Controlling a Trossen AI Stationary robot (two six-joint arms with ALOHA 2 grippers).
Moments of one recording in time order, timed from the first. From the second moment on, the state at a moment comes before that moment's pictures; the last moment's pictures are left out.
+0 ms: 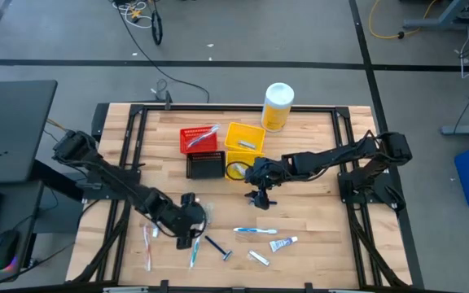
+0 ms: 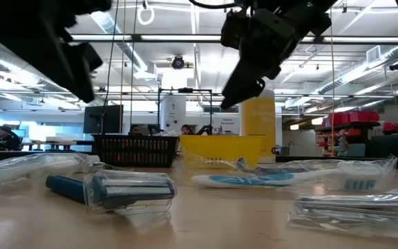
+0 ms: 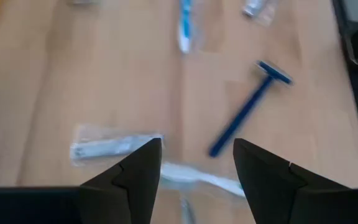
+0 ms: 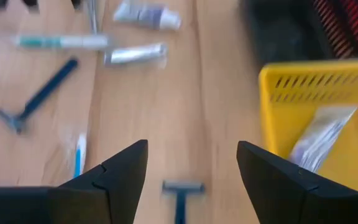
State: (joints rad) left arm -0.59 1.47 0.84 -0.27 -0.27 -0.54; right arm 0.08 1.63 1.04 -0.25 -0.05 0.16
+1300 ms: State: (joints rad) left arm -0.64 1.84 0.99 -0.06 -0.26 -0.26; right arm 0.26 1.63 0.97 -0.25 0.09 0.39
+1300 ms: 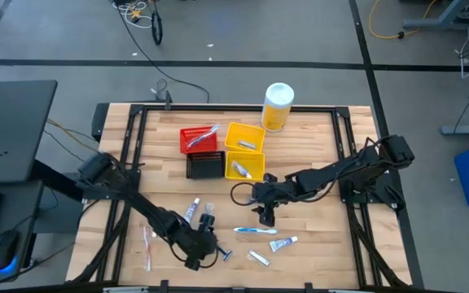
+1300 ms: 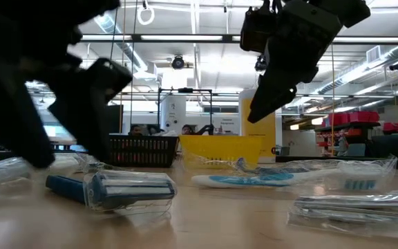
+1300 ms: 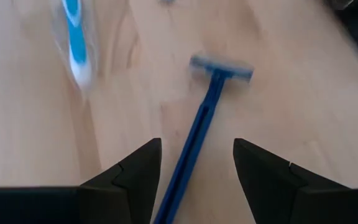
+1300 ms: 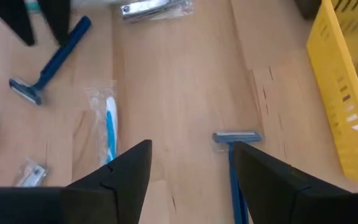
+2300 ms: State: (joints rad) left arm -0.64 1.91 1.01 -0.08 -0.24 -0.29; right arm 0.26 1.63 0.97 -0.21 0.09 0.38
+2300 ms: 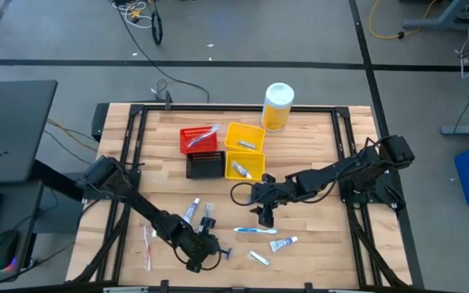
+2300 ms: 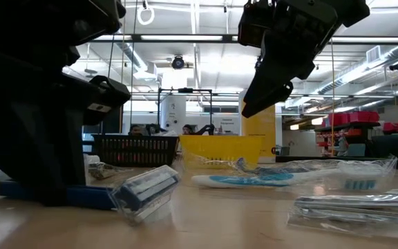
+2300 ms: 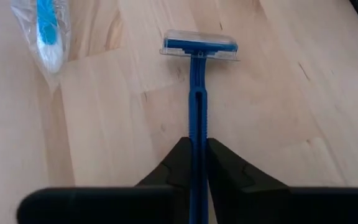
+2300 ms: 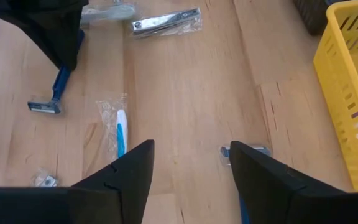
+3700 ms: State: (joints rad) left arm 0.09 1.57 0.98 -0.63 -0.27 0.01; right arm 0.25 1.63 0.97 -0.16 0.20 0.31
